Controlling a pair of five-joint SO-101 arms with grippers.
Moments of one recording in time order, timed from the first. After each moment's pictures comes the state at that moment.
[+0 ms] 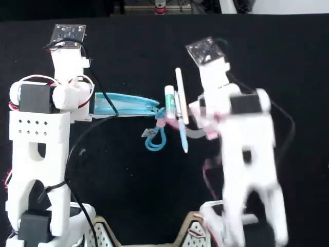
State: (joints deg) left arm -0.2 -21.8 -4.3 97.9 -0.2; right arm -9.3 -34.9 14.6 84.4 12.2
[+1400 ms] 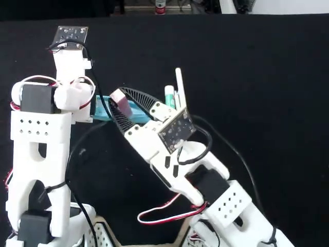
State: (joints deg) left arm 0.4 -21.8 -3.3 97.9 -0.2; right arm -41.1 -62.9 60.4 13.4 5.6
